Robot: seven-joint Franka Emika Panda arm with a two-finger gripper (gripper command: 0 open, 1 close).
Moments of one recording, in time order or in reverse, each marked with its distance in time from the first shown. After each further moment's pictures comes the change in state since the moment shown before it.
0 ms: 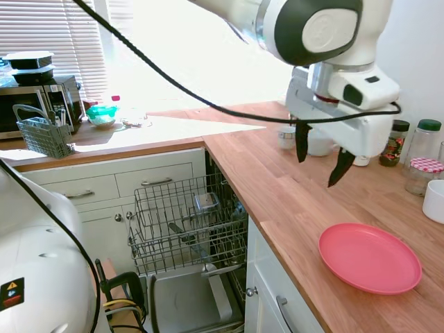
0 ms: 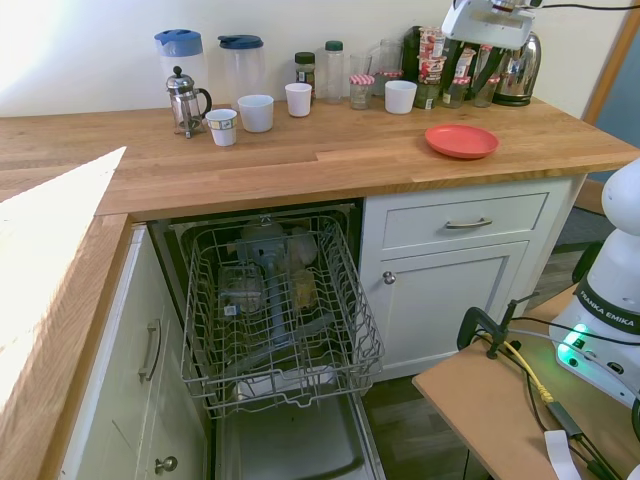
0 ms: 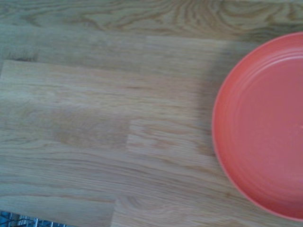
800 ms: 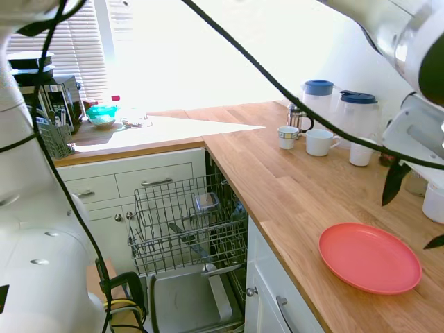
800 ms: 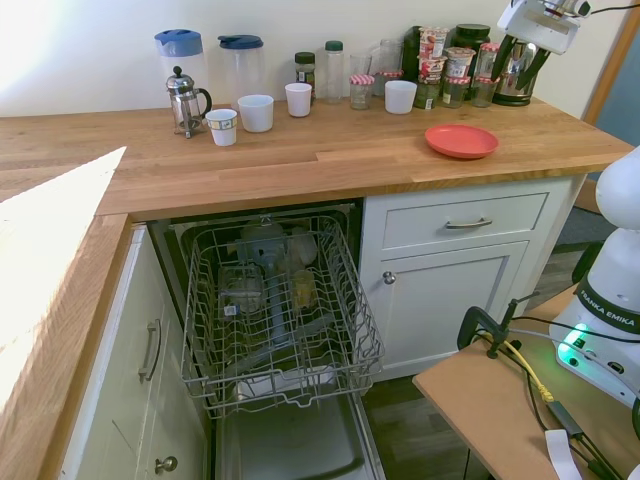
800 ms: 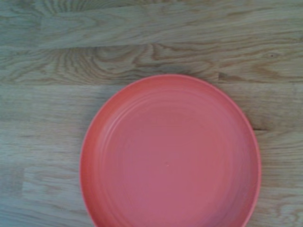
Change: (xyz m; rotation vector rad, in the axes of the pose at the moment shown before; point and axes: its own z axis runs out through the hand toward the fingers) arm 0.156 0.096 0.022 0.057 -0.101 0.096
